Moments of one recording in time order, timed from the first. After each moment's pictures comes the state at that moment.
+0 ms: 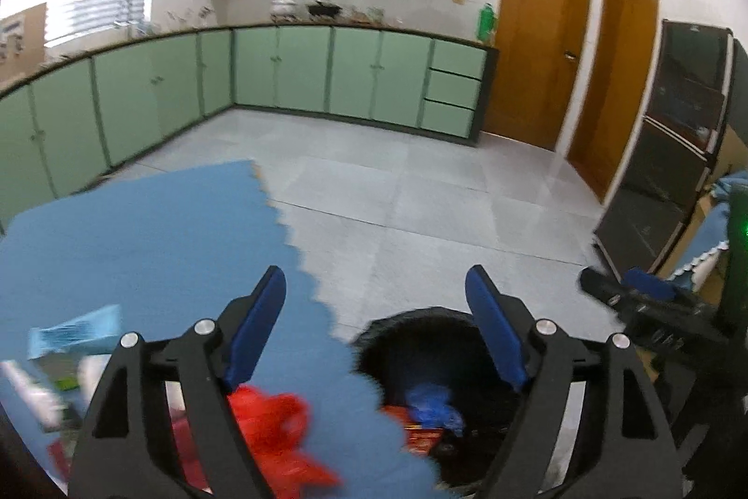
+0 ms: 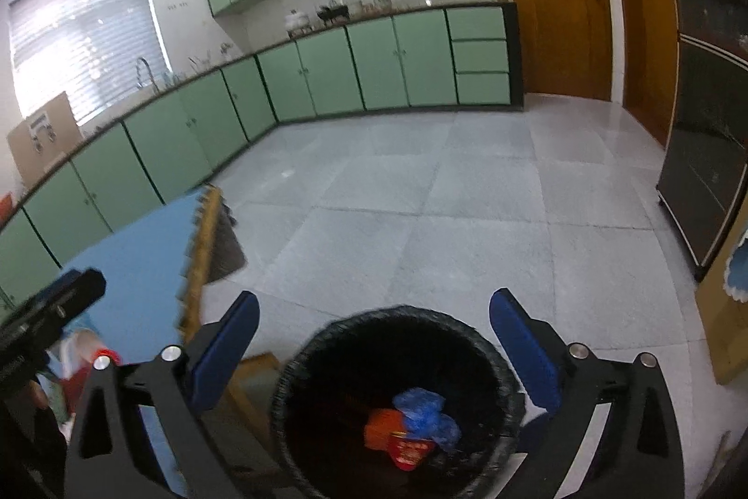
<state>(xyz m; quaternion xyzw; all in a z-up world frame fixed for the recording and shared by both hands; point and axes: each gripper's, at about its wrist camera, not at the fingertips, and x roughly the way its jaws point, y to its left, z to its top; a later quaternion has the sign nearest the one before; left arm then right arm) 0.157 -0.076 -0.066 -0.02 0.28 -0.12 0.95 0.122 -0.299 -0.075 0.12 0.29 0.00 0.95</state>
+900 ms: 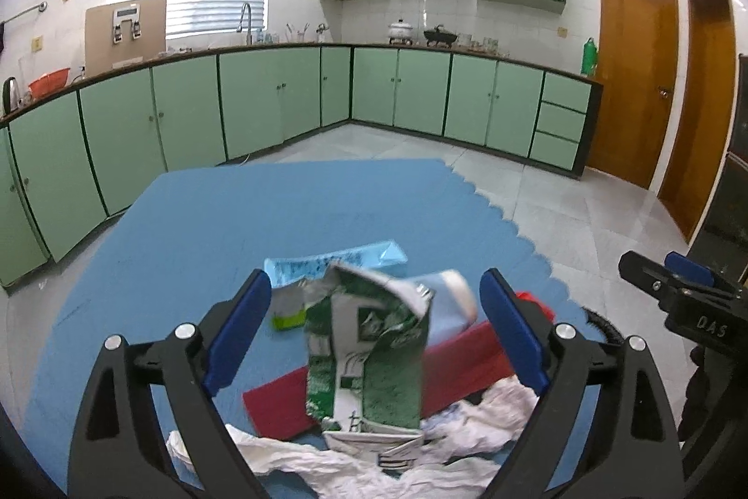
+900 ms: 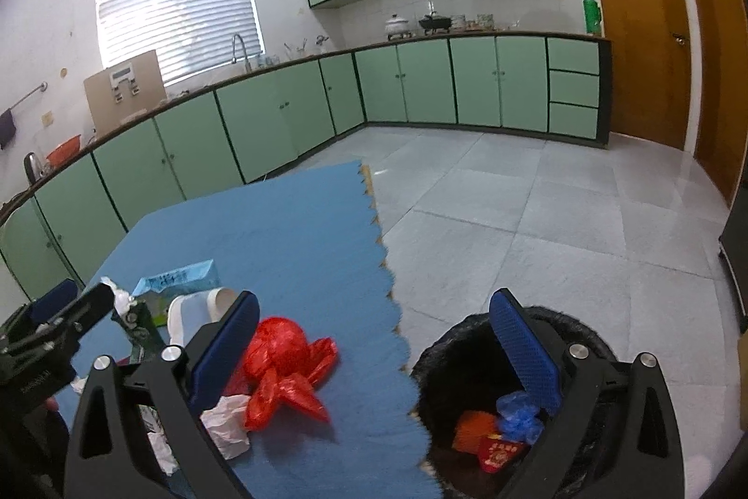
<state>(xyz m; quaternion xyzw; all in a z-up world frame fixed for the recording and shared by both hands) 0.078 0.079 -0.065 -0.03 0.26 0.04 0.97 0.097 -0.128 -0.082 0.06 0.28 0.11 0.95</state>
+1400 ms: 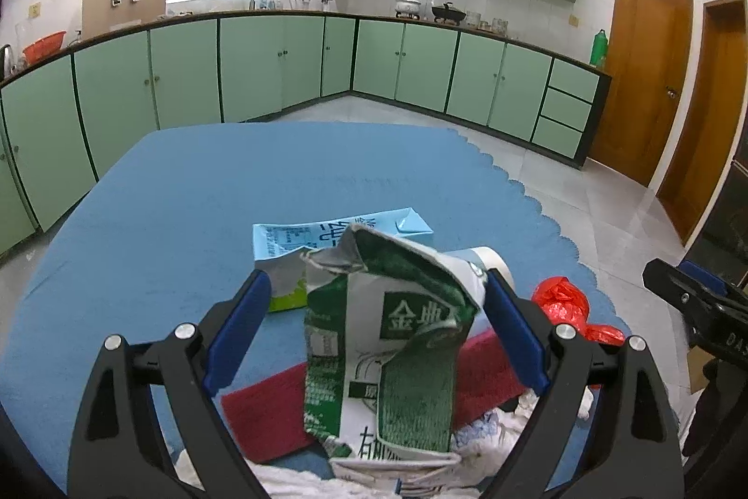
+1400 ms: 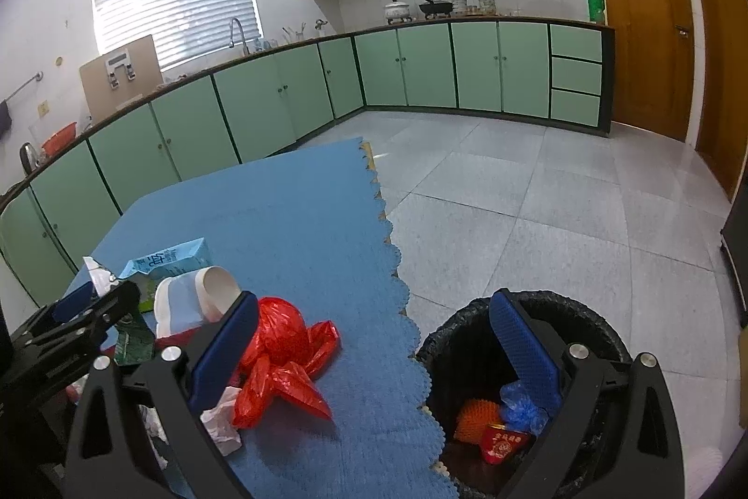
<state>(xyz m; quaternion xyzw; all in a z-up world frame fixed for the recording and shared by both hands) 0.104 0.101 -0.102 -0.07 0.29 0.03 0.95 0.105 -0.124 -0.096 0.06 0.30 0.11 0.95</state>
